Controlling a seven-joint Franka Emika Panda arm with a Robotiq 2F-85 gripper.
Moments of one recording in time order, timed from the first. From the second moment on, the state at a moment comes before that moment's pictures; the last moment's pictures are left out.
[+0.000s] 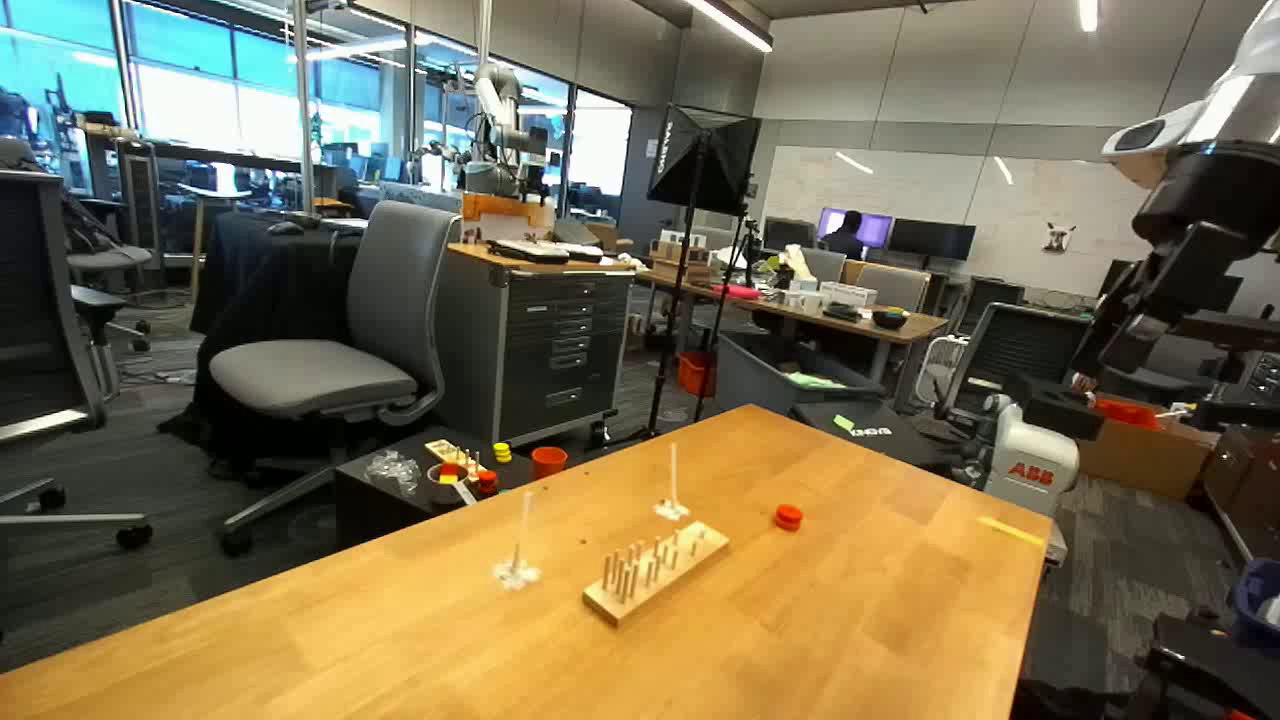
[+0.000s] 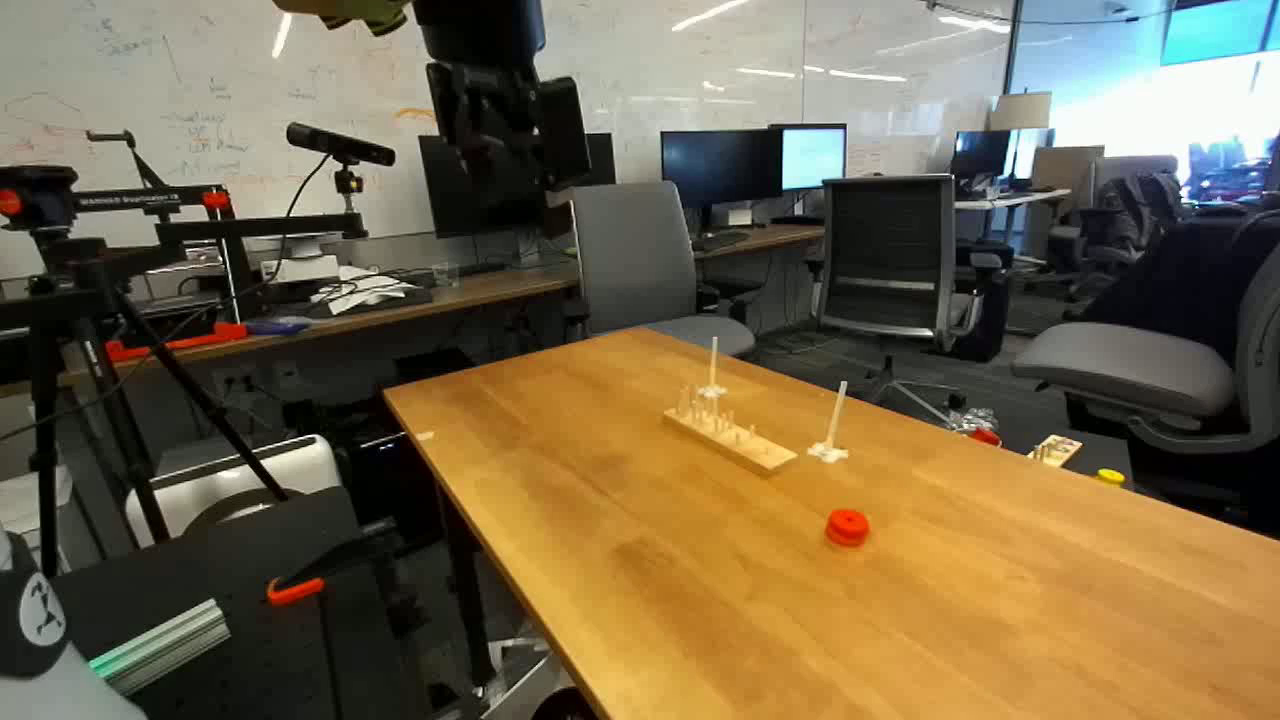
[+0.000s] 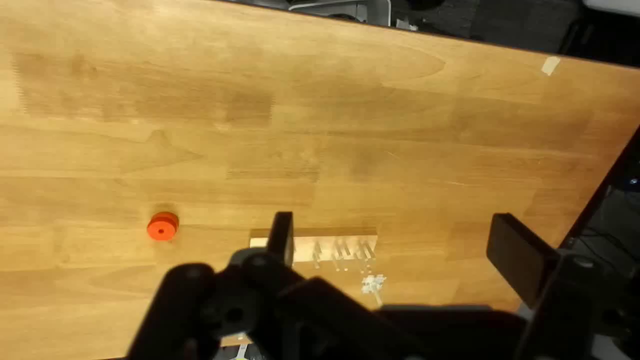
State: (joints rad) arm 0.15 -0.76 -0.15 -2.81 0.19 2.24 -0.27
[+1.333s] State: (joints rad) arm 0.09 -0.14 -0.15 -2.37 0.34 2.31 -0.04
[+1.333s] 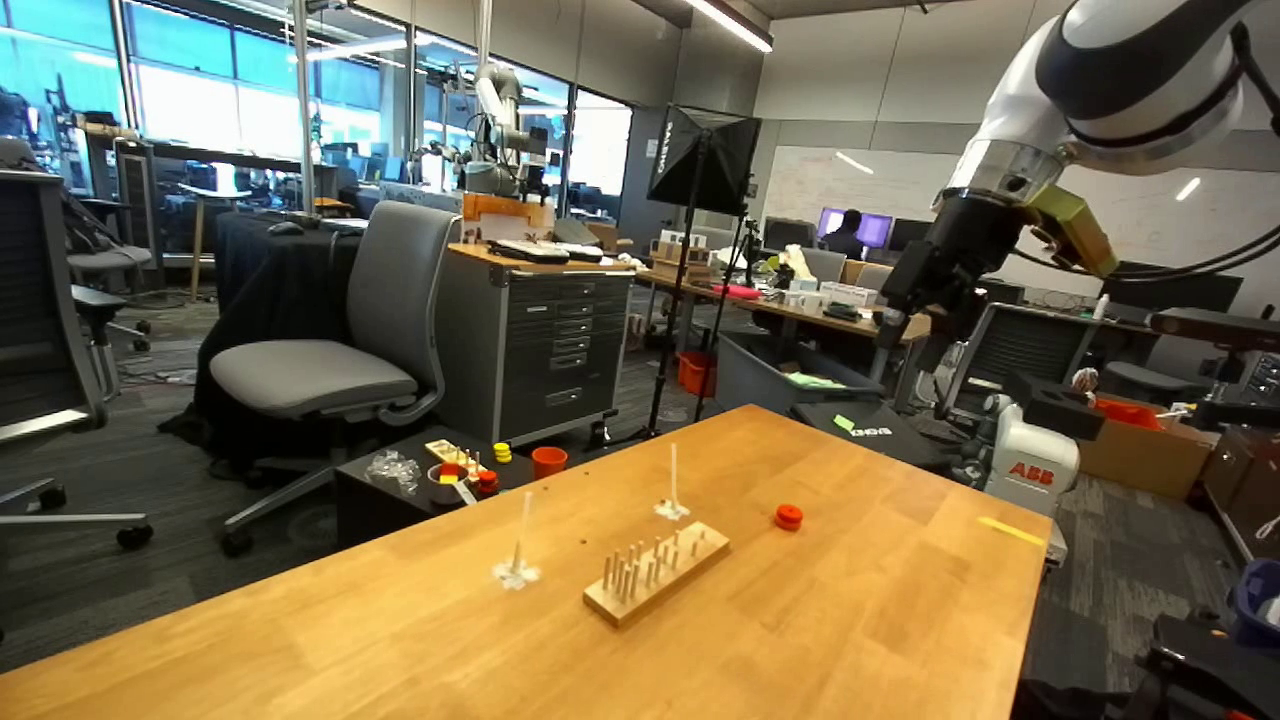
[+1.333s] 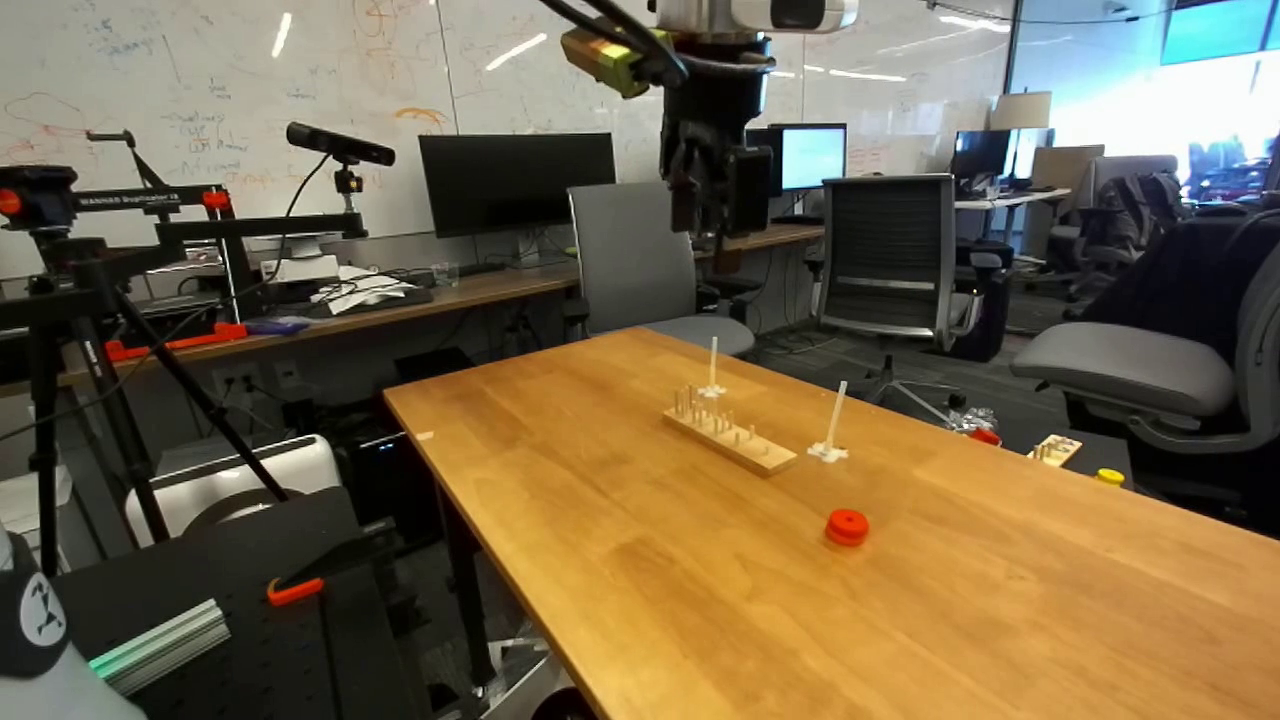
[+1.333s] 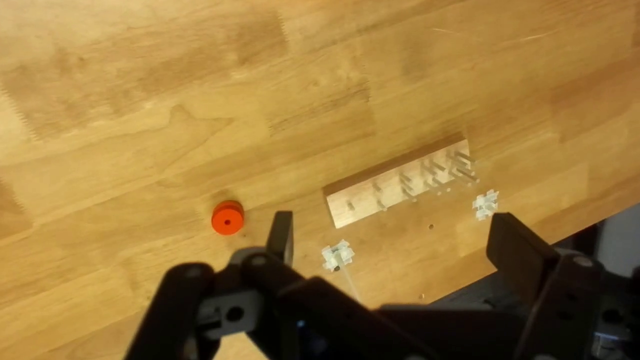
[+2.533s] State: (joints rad) arm 0.02 0.31 -0.16 -2.04 0.08 2.37 0.55
